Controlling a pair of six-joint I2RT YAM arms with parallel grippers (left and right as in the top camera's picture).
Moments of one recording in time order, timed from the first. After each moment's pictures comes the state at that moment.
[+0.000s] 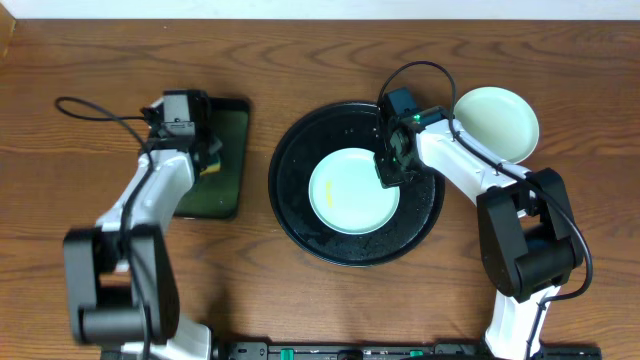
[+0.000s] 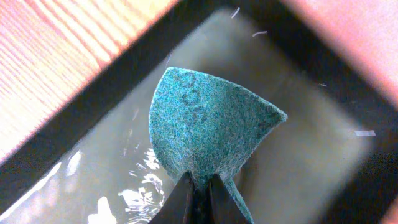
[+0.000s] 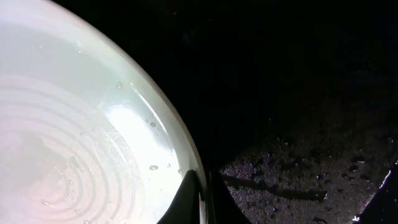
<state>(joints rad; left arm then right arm) 0.04 1.69 1.04 -0.34 -0.24 -0.61 0.41 2.03 1.38 -0.82 -0.04 0.17</state>
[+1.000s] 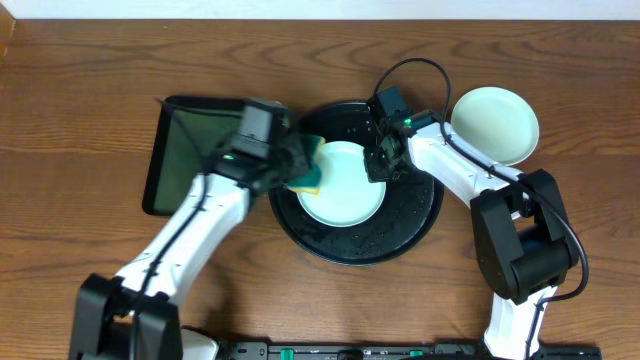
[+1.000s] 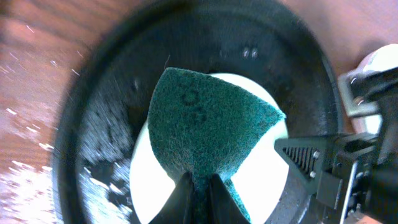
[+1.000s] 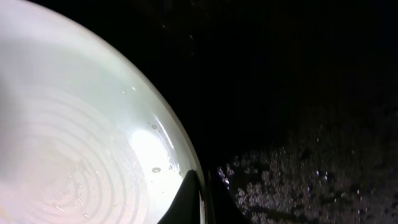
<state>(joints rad) -0.39 1.54 1.04 -0.49 0.15 -0.70 0.45 2.03 1.38 -0.73 -0.06 0.30</state>
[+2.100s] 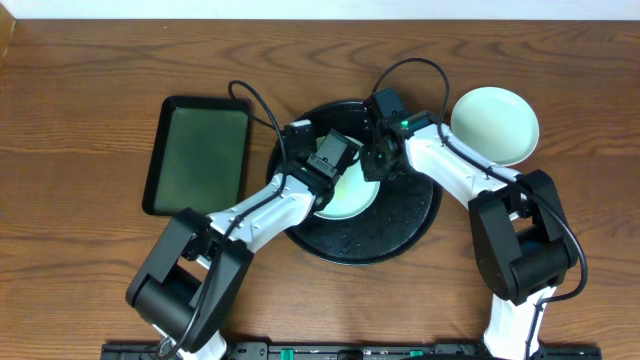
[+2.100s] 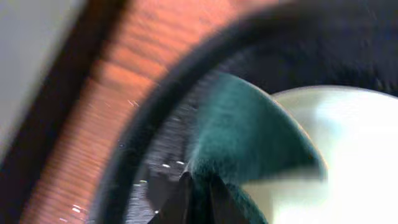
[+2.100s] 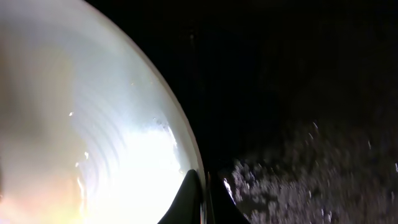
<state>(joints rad) -0.61 1.80 1.04 -0.37 -0.56 -0.74 0.46 2.03 1.37 -0.69 -0.06 0.33</state>
